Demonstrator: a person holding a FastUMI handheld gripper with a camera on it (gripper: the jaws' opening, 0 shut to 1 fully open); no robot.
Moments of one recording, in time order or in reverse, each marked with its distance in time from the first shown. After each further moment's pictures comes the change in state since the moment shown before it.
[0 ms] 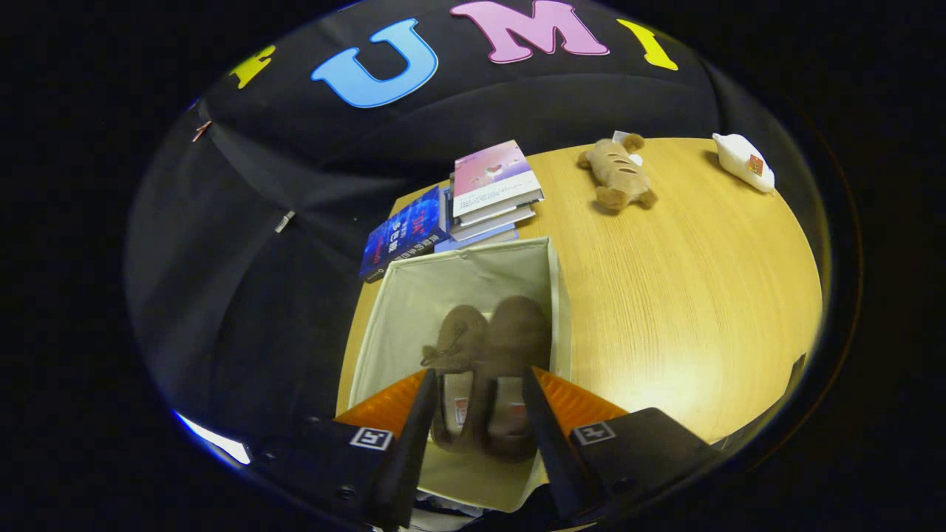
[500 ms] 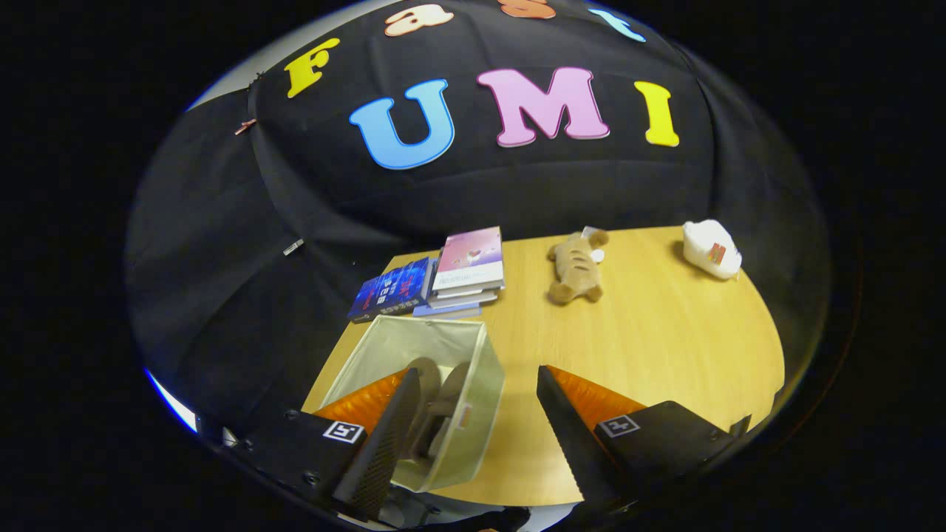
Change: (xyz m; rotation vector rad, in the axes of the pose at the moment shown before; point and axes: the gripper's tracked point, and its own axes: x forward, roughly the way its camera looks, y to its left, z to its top) arm -0.106 -0.072 0.077 -0.204 -0.331 -0.074
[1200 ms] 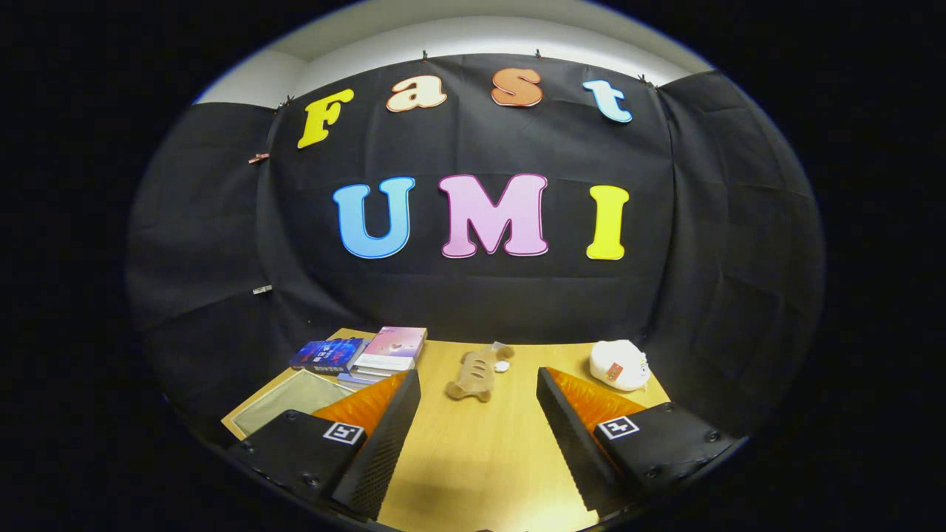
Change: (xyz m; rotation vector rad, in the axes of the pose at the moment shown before) arm -0.088 -0.161 0.100 -0.163 -0.340 -0.102
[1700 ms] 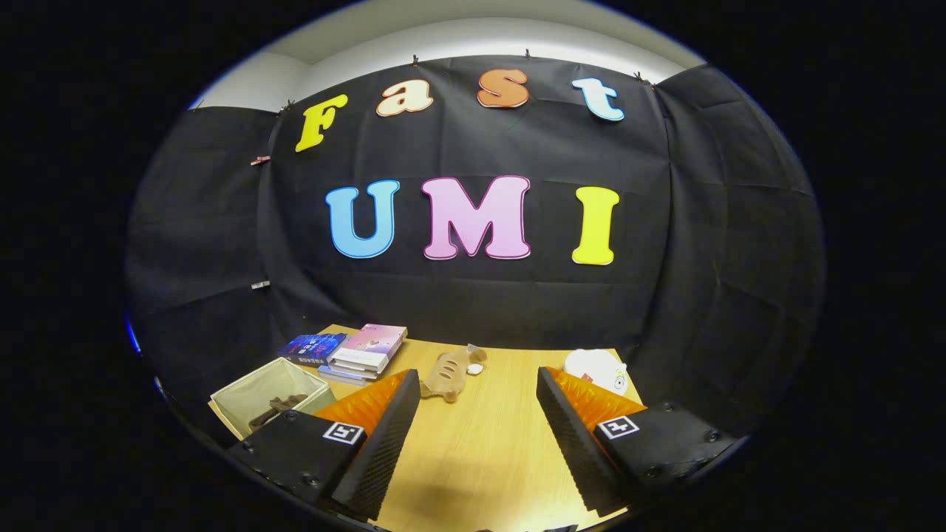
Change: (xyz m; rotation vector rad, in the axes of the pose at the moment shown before) arm 0.005 -0.081 0.004 -0.039 -0.024 0.059
